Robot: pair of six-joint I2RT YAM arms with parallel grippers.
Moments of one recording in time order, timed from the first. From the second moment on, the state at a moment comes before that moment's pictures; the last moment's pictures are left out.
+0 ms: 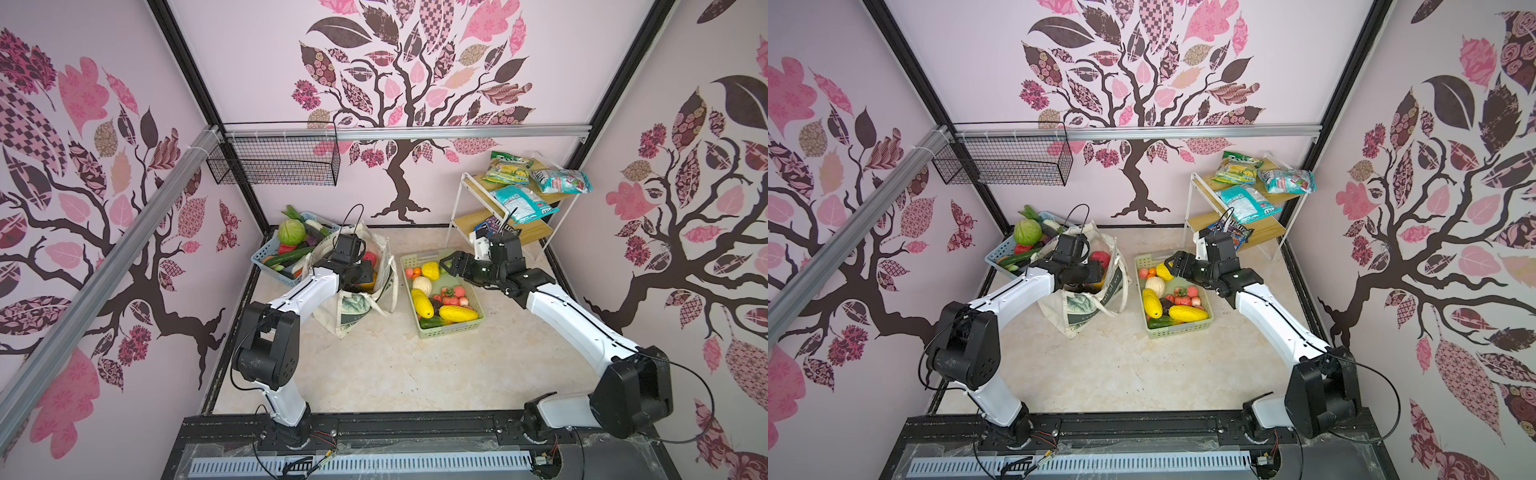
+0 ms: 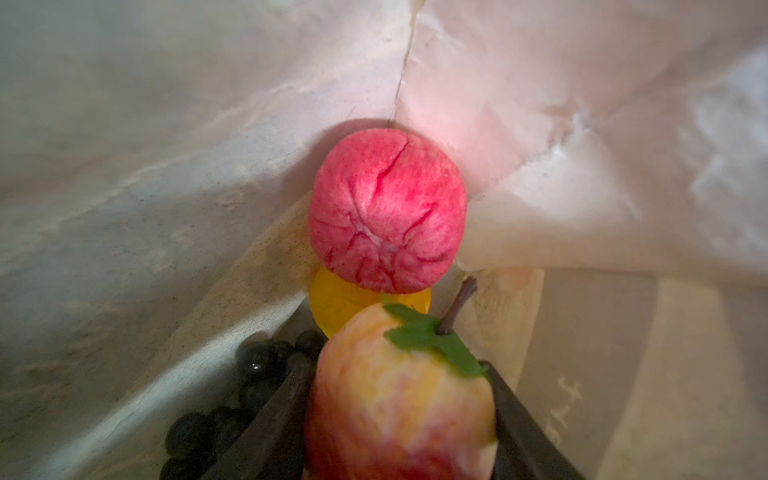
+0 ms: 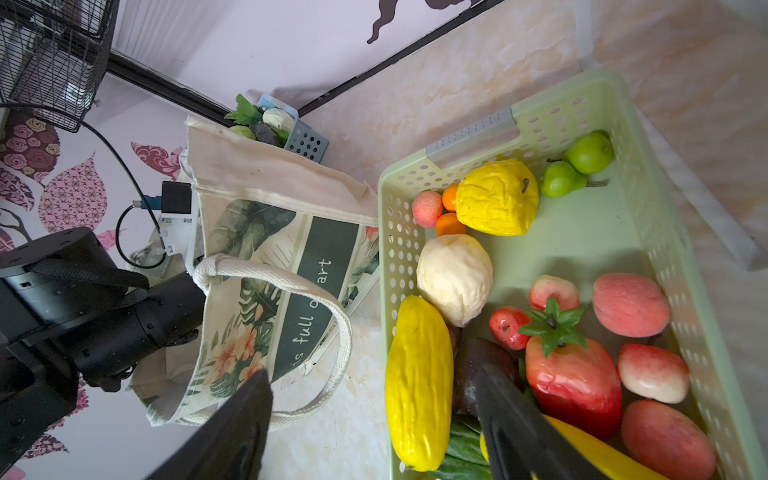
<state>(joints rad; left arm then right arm) -0.33 1.75 1.28 -0.43 0.00 -0.32 0.32 1.38 1.11 -0.31 -0.37 0.66</state>
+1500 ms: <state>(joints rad) -0.55 1.51 1.52 -0.74 -0.05 -0.23 0.32 1.38 1.09 -0.29 -0.35 0.65</state>
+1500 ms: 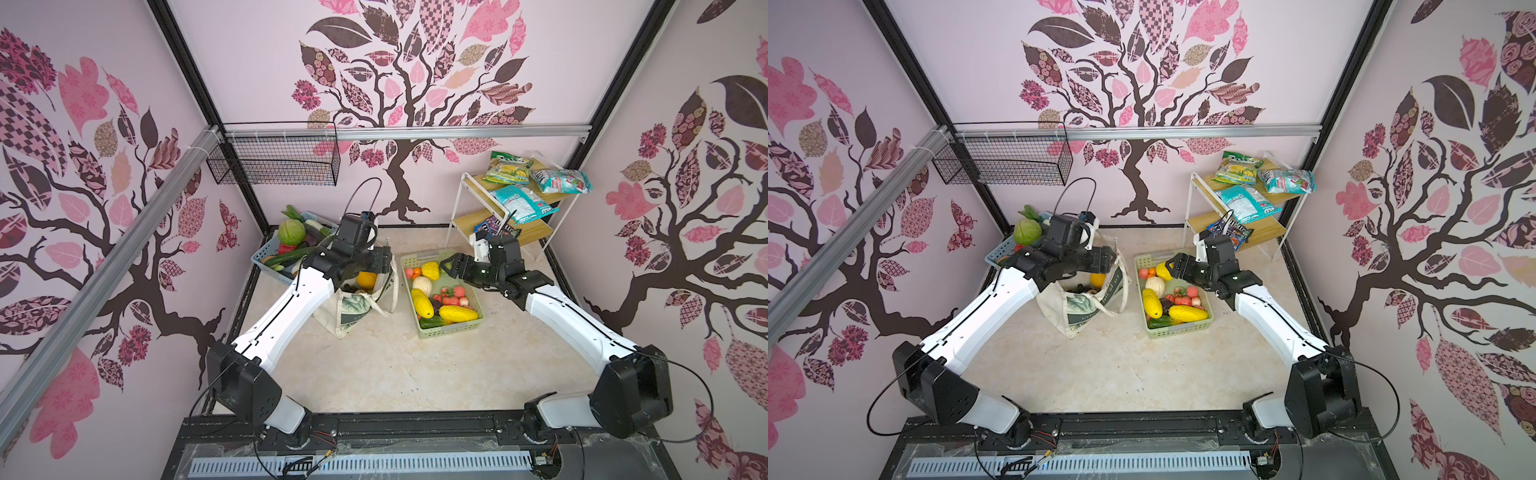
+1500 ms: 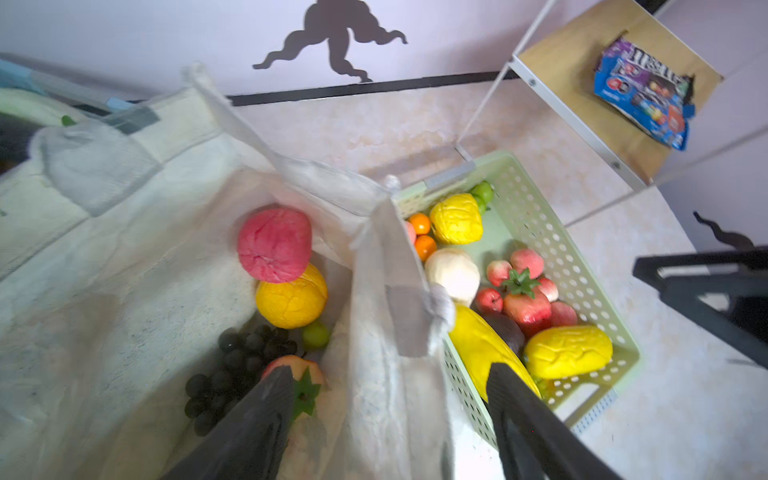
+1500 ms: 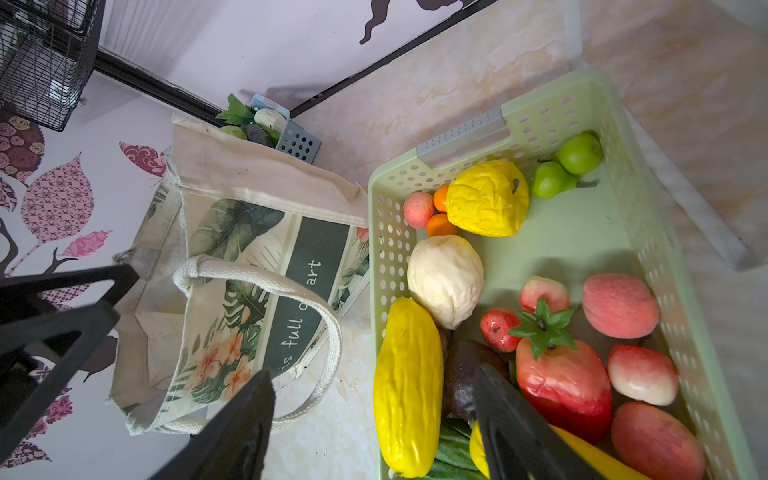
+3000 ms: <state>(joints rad) -0.73 1.74 1.68 -0.85 -0.19 -0.38 0.32 1.38 1.06 -0.29 -0.35 0.62</state>
